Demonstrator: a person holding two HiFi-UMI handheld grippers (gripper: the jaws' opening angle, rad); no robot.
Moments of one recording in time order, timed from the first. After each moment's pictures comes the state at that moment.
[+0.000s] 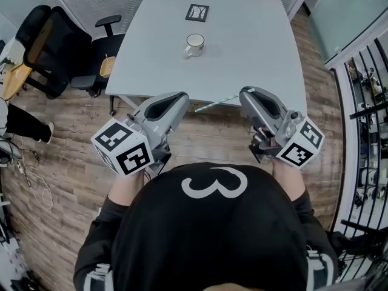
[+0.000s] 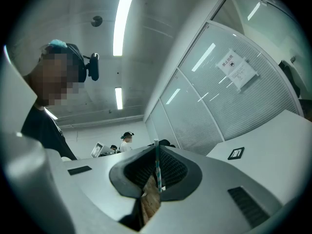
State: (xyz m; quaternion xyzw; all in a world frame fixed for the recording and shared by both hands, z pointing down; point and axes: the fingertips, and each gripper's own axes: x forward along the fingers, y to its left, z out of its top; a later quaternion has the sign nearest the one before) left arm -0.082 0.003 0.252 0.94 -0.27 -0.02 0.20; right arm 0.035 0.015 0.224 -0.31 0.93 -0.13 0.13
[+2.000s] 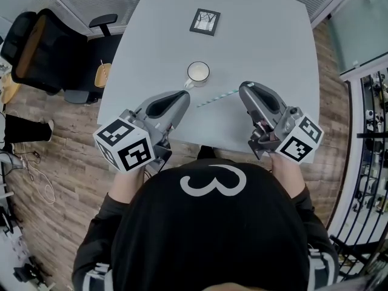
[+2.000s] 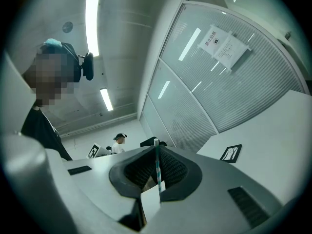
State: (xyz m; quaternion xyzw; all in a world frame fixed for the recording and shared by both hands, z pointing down) left arm -0.048 -0.231 0.296 0.92 -0.30 0.01 0.25; right arm 0.068 -0.238 0.267 -0.29 0.93 -0.20 0.12
